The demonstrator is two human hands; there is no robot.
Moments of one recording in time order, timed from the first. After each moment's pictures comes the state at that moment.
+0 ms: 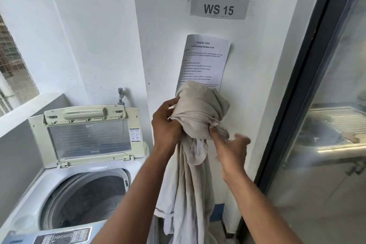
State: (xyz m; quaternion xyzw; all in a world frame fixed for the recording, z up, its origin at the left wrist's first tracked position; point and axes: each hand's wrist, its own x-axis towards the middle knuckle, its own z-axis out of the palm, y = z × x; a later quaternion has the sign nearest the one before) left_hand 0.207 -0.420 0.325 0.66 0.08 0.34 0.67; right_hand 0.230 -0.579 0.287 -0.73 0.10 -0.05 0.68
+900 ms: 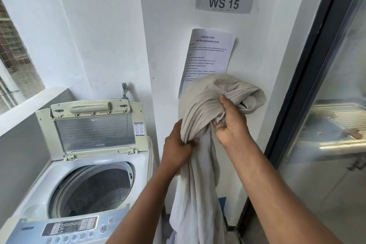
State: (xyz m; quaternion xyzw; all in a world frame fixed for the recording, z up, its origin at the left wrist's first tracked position) left_hand 0.185 -0.421 0.254 0.81 0.07 0.23 0.53; right_hand 0.248 -0.553 0.352 -0.32 0.07 0.07 0.94
